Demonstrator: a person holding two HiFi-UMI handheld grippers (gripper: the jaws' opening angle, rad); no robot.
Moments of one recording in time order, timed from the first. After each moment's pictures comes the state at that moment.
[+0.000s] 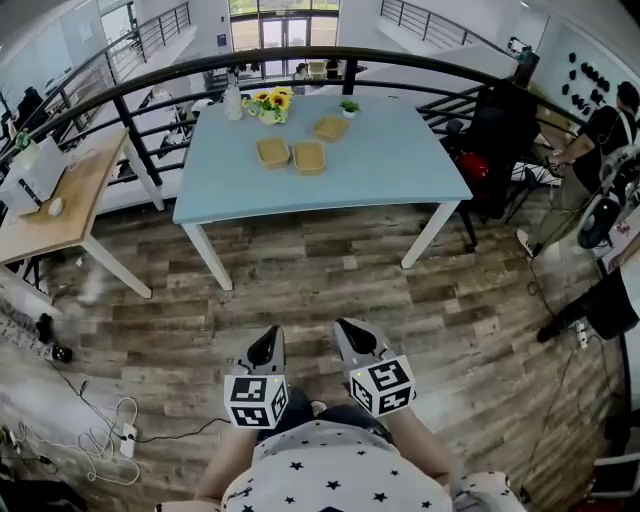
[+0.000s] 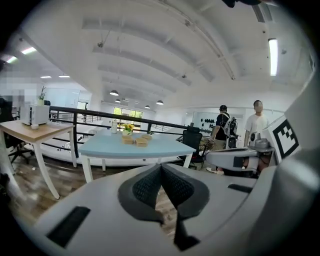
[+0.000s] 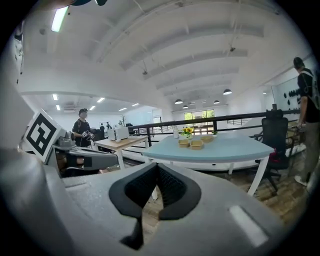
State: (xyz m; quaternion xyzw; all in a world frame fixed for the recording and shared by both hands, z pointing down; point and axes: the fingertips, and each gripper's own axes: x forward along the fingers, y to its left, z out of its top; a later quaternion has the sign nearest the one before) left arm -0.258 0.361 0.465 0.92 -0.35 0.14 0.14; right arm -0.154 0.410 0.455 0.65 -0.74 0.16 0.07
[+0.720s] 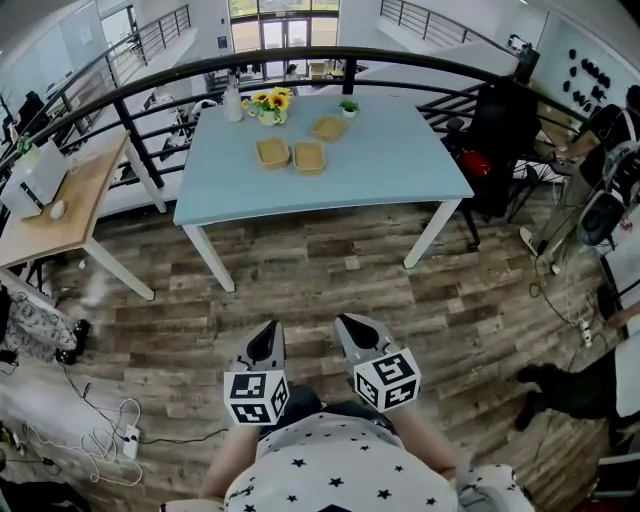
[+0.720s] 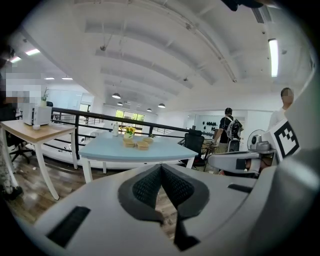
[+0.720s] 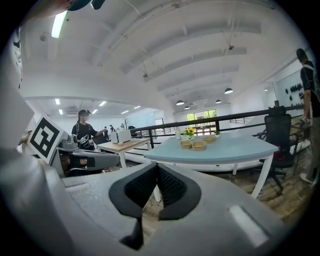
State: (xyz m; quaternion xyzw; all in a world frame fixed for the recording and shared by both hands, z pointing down) left arm -0.255 0.353 0.462 0.91 -0.36 0.12 0.14; right arm -0.149 0.405 0.455 0.63 -0.76 0.16 0.05
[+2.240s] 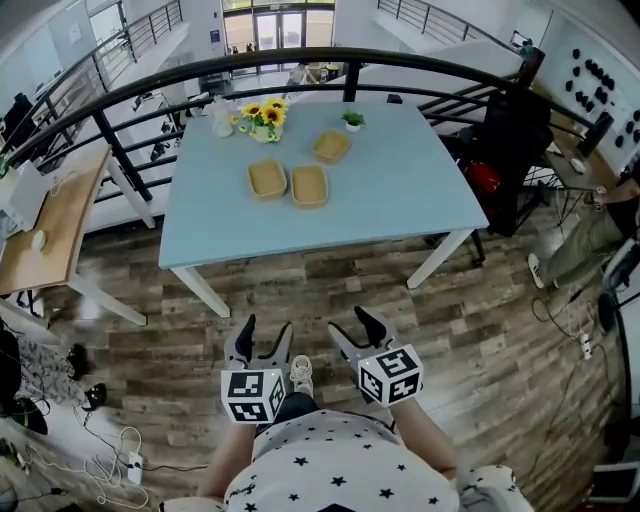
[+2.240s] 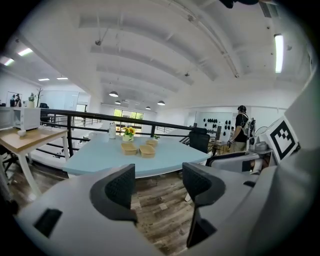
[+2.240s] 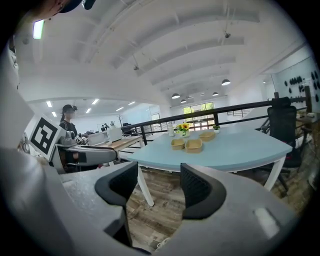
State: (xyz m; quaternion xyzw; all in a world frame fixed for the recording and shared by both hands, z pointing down) left arm -0.178 0.177 0.469 0.92 -0.35 0.14 0.13; right arm -0.060 0.237 0.478 0.63 -0.74 0.20 0.06
